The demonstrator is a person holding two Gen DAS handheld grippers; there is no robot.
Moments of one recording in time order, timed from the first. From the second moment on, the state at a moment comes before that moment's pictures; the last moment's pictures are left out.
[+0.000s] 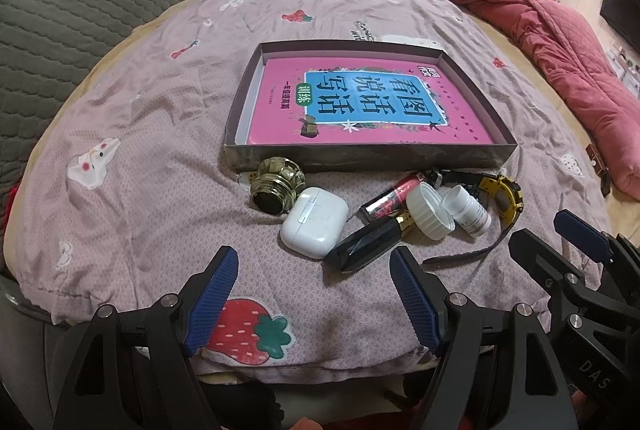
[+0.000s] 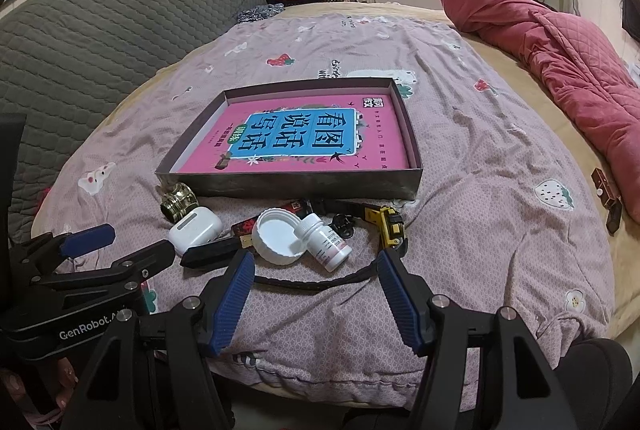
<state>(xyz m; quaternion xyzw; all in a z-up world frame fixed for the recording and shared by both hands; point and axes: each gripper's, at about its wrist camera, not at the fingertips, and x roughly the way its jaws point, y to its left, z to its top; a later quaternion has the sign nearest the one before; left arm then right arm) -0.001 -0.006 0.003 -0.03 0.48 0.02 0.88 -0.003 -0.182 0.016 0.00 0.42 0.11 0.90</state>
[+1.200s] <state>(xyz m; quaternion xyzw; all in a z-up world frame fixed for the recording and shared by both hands) 0.002 0.015 -0.006 -0.03 0.47 0.03 0.88 0.003 -0.193 0.011 0.01 0.42 0.11 0.90</state>
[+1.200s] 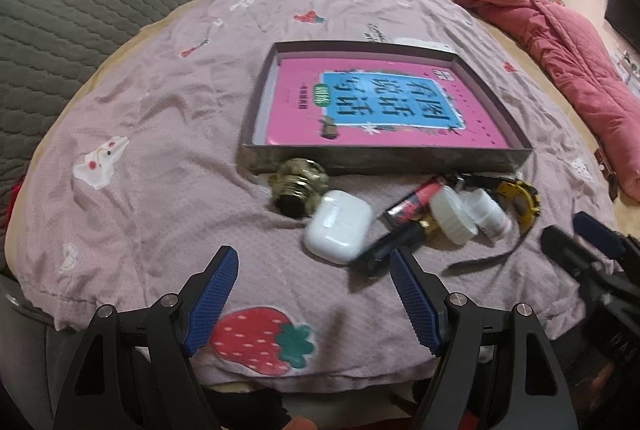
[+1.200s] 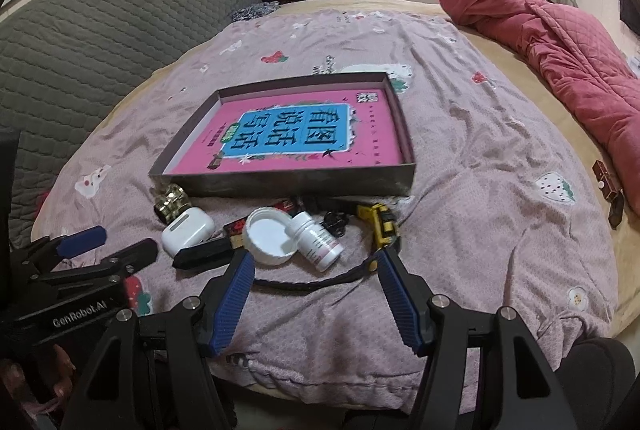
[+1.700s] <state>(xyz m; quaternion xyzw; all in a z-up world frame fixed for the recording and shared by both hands) 0.026 0.049 -0.026 -0.07 0.49 0.05 0.87 0.025 -0.224 -0.003 0.03 0.44 0.08 0.89</state>
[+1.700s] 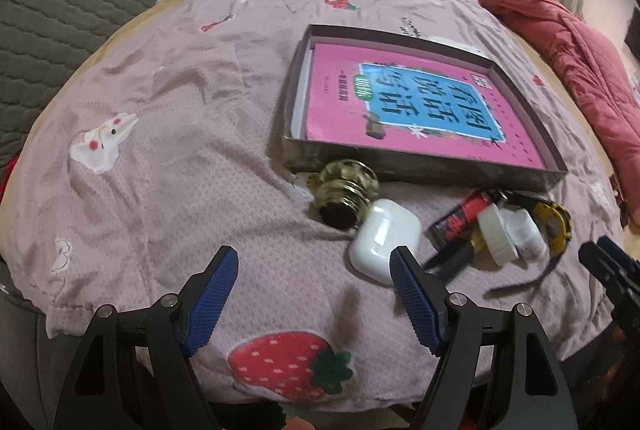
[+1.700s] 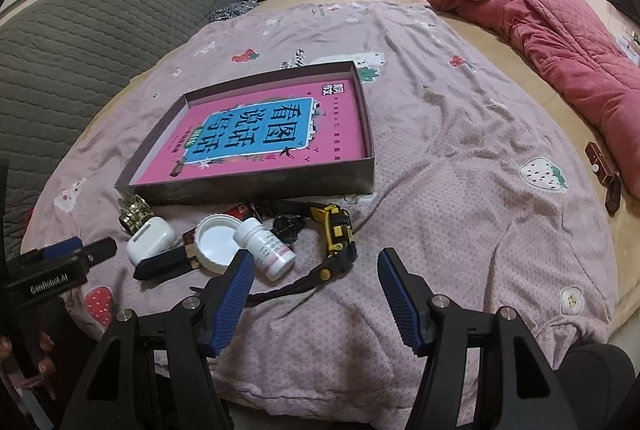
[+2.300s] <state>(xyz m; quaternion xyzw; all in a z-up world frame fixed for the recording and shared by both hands) 0.071 0.052 -0.049 -0.10 0.50 0.04 0.86 0.046 -0.247 -0.027 0.05 0.47 0.06 0.88</state>
